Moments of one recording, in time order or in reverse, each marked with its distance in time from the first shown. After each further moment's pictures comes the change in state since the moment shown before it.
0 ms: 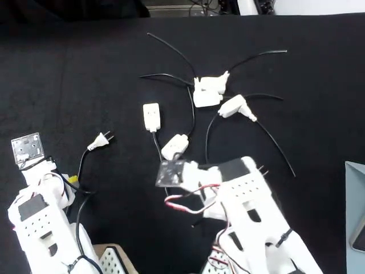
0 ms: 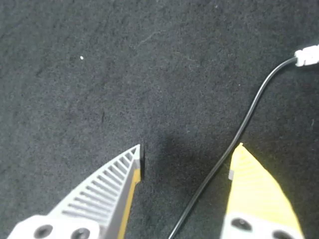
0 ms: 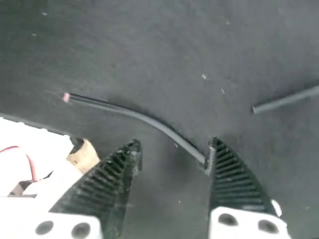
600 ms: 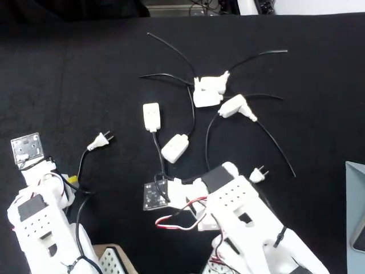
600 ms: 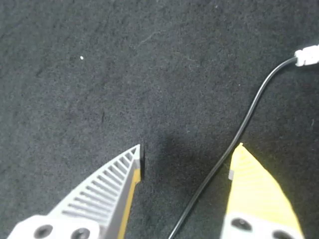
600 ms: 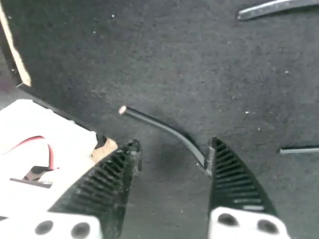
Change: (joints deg) left arm 0.0 0.0 0.0 0.0 0.0; right arm -10.7 0.0 0.6 3.1 0.0
